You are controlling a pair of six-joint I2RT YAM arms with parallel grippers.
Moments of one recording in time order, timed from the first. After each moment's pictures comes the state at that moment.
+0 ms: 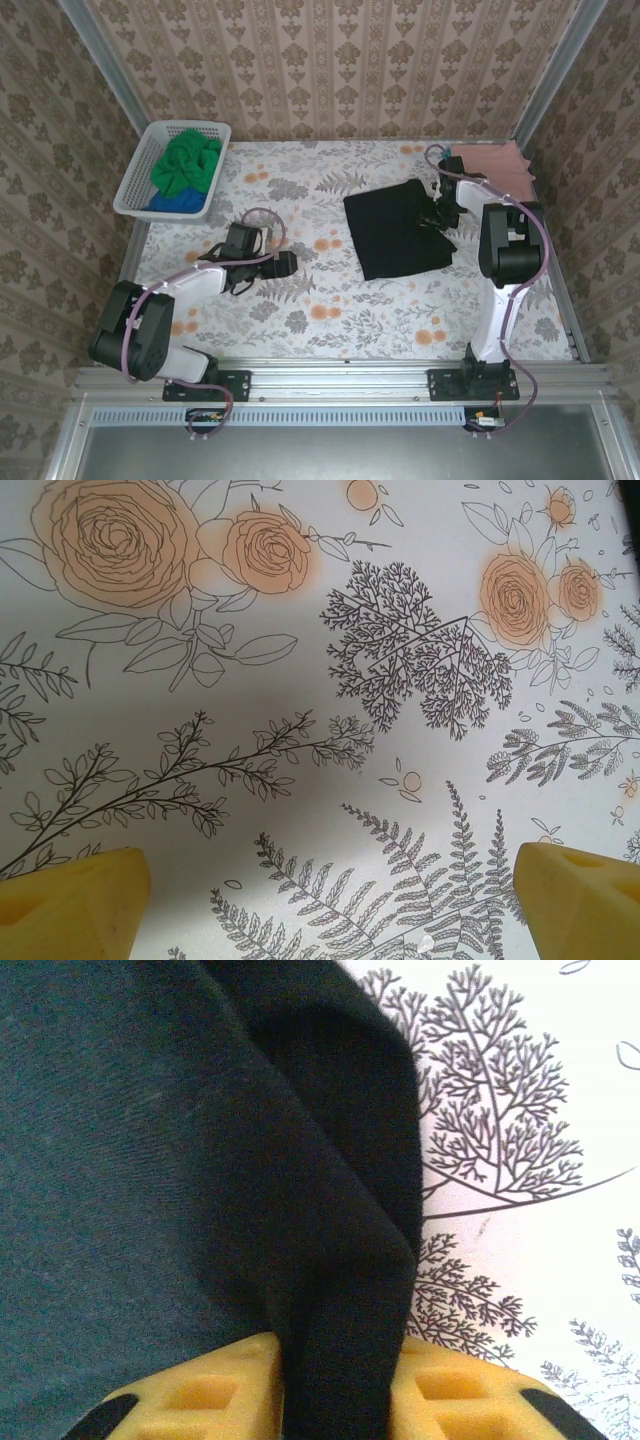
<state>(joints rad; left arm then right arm) -0.42 1.41 0.61 -0.14 0.25 -0.42 -0.01 2.05 1.43 -0.69 -0.15 0.29</state>
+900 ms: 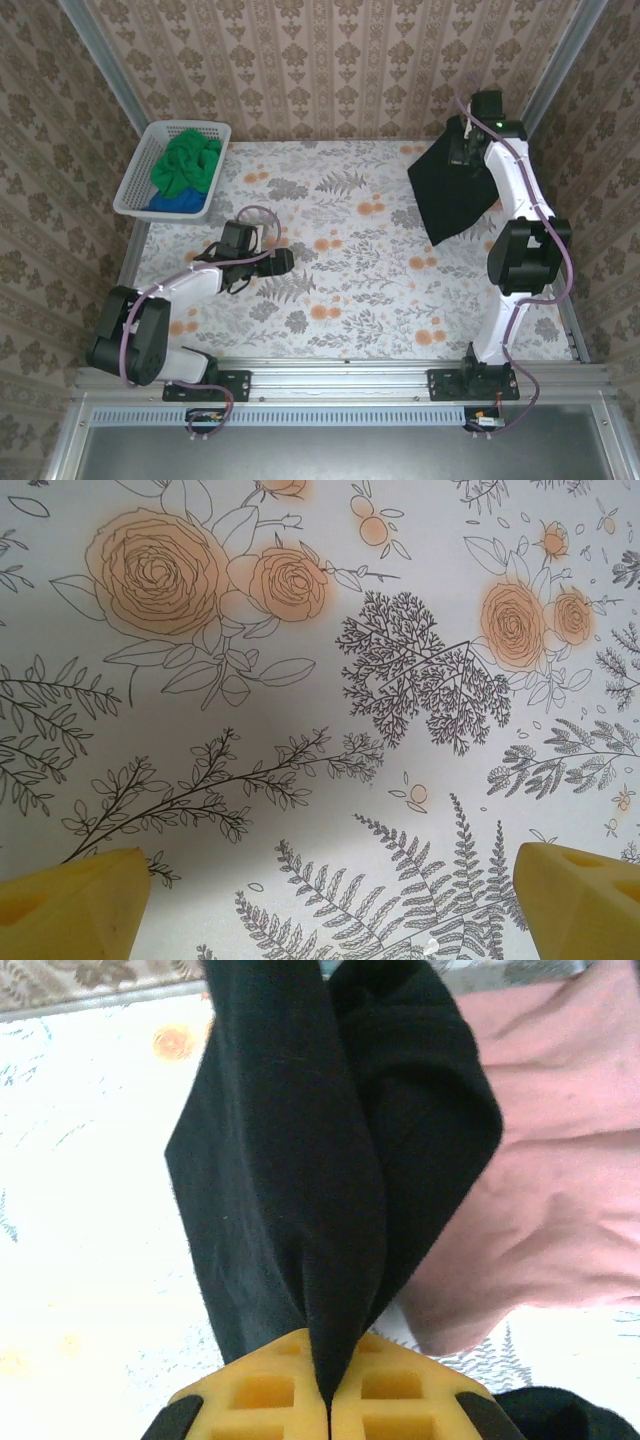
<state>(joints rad) -0.39 1.38 0.61 -0.14 0.25 -0.41 -0.08 1.97 1.97 -0.94 0.10 0.12</state>
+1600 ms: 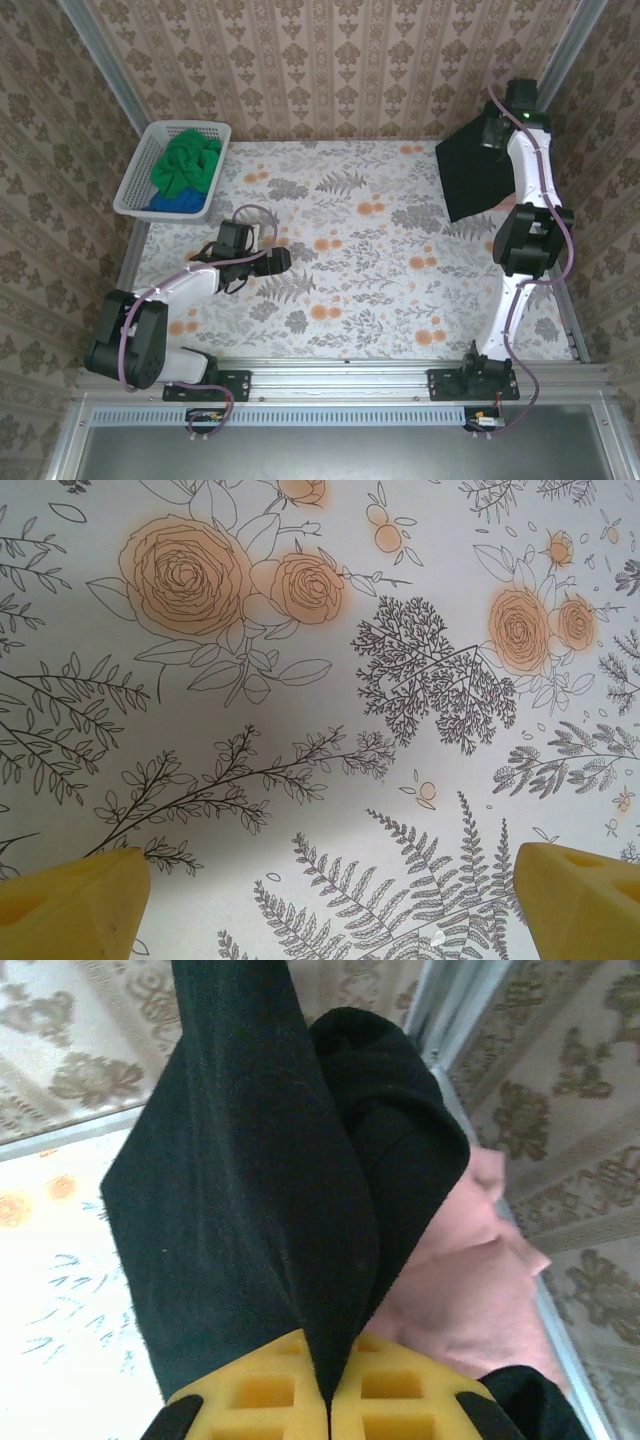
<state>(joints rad) -0.37 1.36 0.61 -0.17 0.26 -0.40 -0.24 2.17 2.21 -0.86 0.17 0.07</state>
